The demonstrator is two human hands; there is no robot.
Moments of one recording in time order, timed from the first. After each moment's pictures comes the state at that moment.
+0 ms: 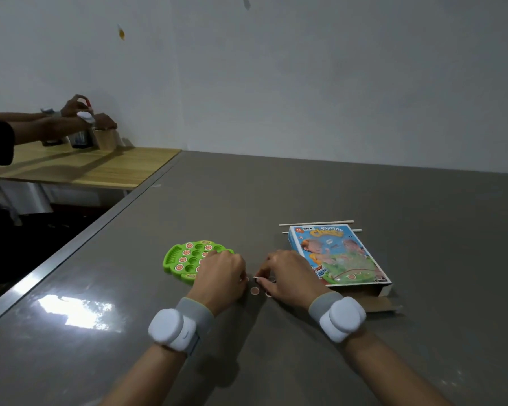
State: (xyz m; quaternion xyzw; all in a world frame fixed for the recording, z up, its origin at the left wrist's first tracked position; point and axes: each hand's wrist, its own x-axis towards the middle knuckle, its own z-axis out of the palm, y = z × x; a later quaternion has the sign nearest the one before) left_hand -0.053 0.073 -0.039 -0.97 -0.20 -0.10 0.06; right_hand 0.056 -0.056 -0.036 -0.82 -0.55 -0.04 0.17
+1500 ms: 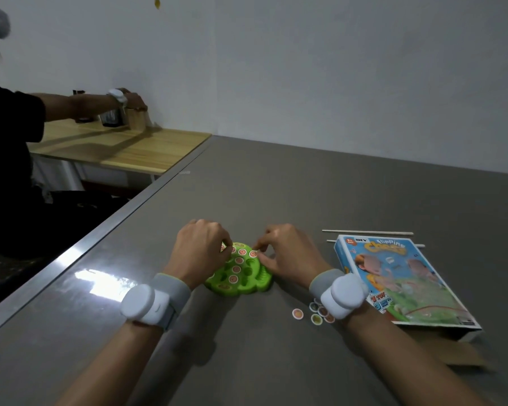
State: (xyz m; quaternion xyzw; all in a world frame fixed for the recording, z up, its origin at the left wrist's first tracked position) left_hand -0.069 0.186 -0.027 -0.94 -0.28 -0.21 0.02; right_hand 0.074 0.052 -0.022 -0.78 -0.60 -0.04 0.18
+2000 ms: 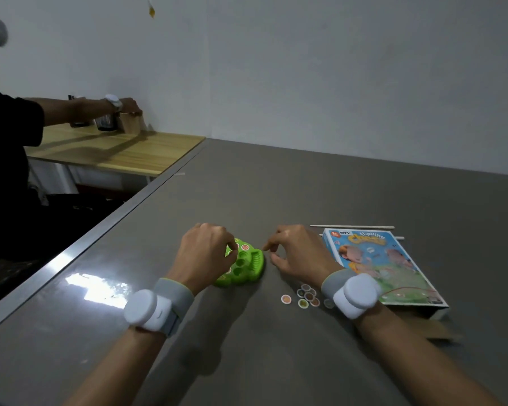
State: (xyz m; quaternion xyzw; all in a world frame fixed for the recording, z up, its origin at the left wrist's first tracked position) left_hand -0.078 0.152 -0.021 -0.94 -0.24 -0.23 -0.01; right_hand 0.072 0.009 -0.011 -0.80 -0.58 -0.05 0.16
